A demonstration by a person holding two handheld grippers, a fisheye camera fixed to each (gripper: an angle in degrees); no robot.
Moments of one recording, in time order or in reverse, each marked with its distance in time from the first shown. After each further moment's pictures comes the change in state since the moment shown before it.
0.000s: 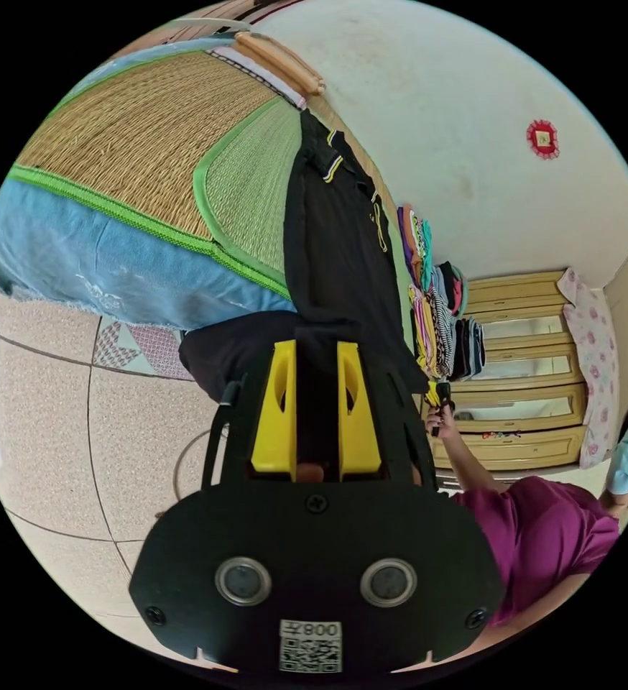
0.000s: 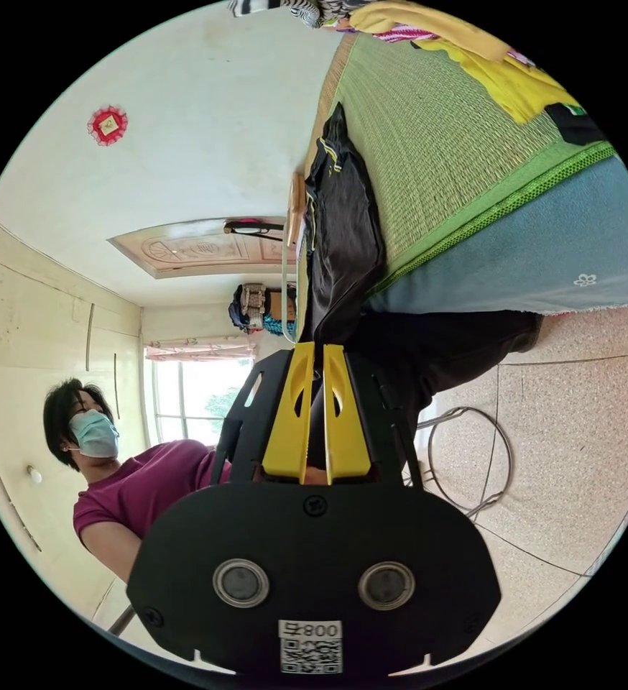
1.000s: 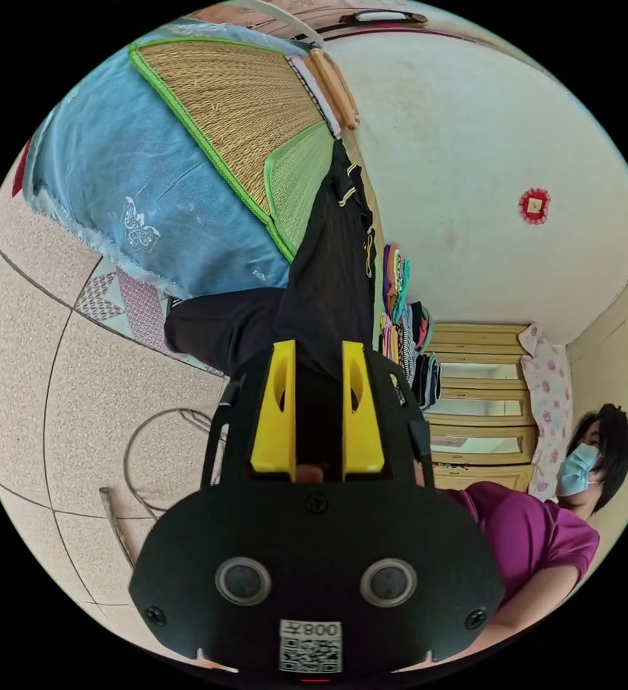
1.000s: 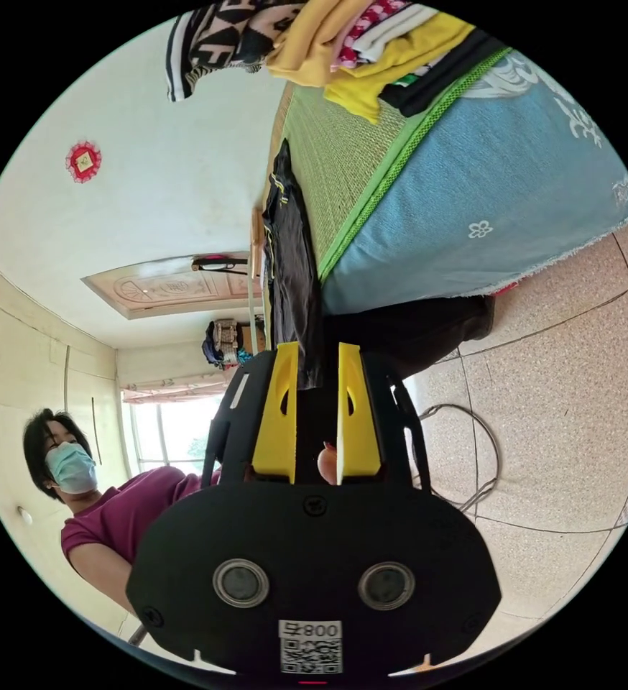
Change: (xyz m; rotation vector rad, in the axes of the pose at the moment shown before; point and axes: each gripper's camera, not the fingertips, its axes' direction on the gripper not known) left arm -0.044 0.057 -0.039 0.104 0.187 -0.177; right arm 0.032 0.014 -0.011 0.153 0.098 0.108
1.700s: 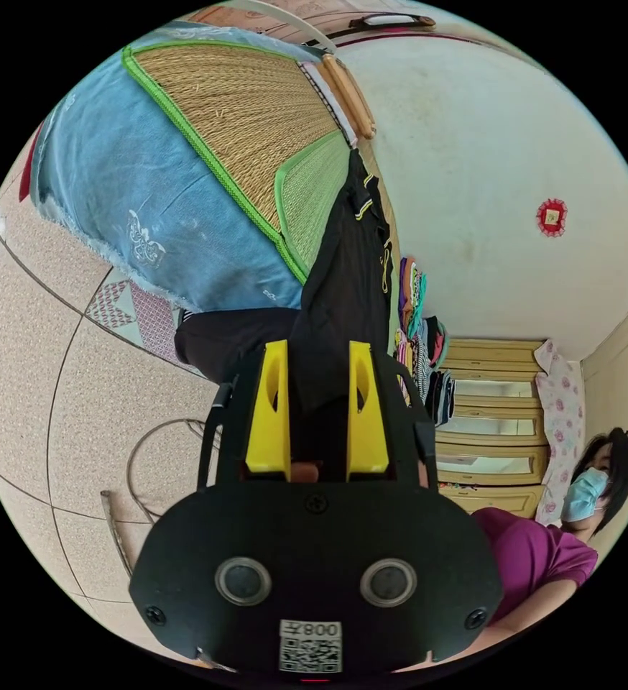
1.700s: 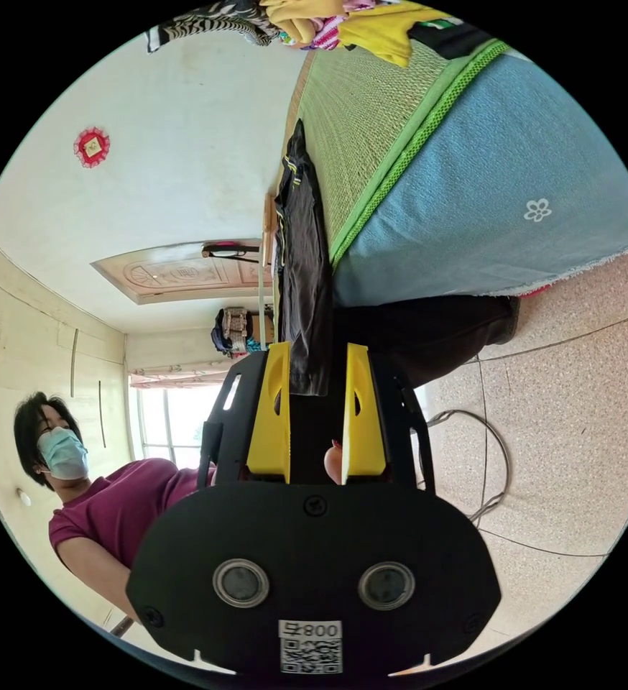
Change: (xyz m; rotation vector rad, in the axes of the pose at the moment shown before) left arm 0.007 -0.028 0.022 0.054 -0.055 -0.036; right arm -0.005 -0.016 0.029 -0.042 -0.050 -0.048
